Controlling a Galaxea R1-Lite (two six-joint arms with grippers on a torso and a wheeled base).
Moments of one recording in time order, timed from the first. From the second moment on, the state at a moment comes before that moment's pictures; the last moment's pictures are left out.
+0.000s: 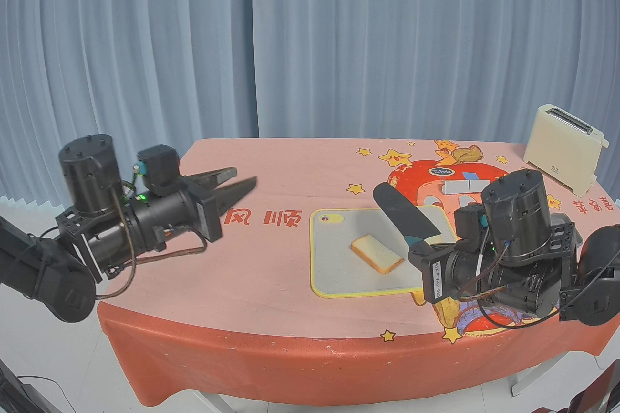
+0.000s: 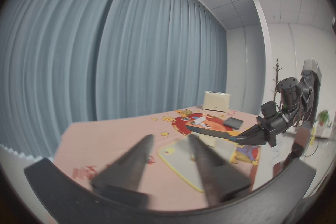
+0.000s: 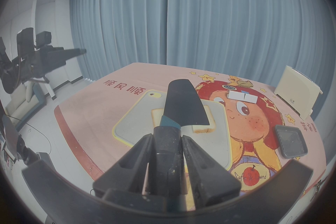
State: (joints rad) left arm -0.38 1.71 -0.64 -0.99 -0.33 -0.06; right arm 0.77 1.65 -0.75 -0.27 -0.37 0.23
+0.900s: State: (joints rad) left arm -0.59 2.00 -0.78 -1.08 -0.45 -0.98; right arm 0.87 1.67 -0.73 -0.33 -0.37 0.20
